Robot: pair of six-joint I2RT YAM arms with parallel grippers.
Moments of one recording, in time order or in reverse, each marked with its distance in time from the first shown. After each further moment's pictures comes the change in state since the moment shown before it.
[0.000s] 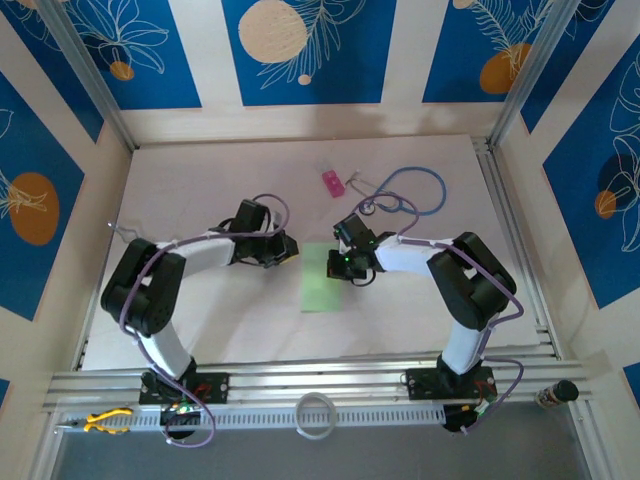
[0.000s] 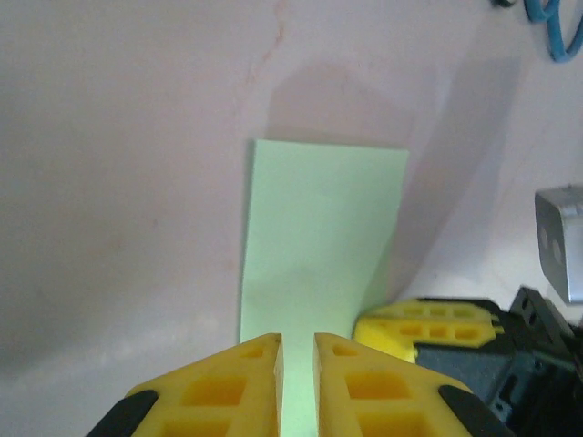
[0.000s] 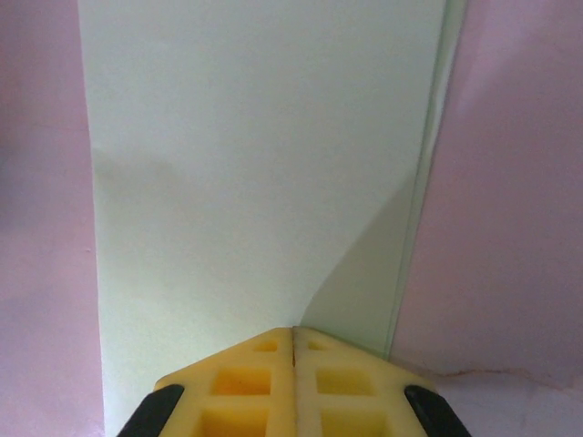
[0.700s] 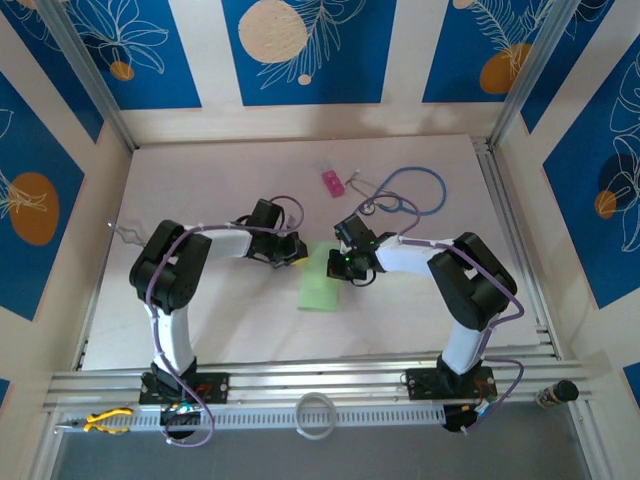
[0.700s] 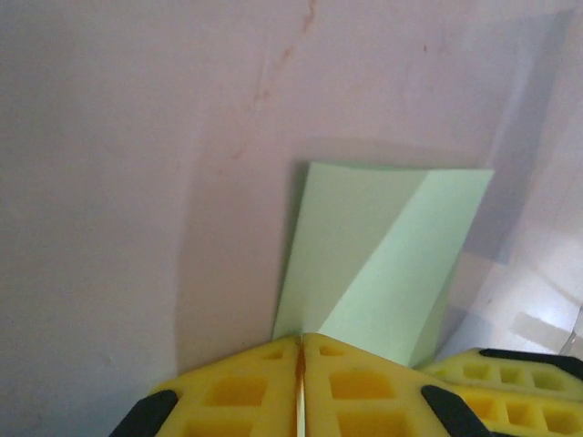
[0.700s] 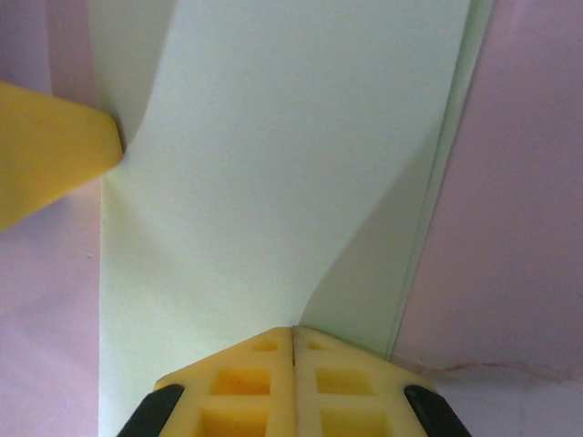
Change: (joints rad) left arm -0.011 0.224 0.145 -0.006 0.017 0.048; right arm -0.001 -0.007 -0.013 0.010 0.000 0.049
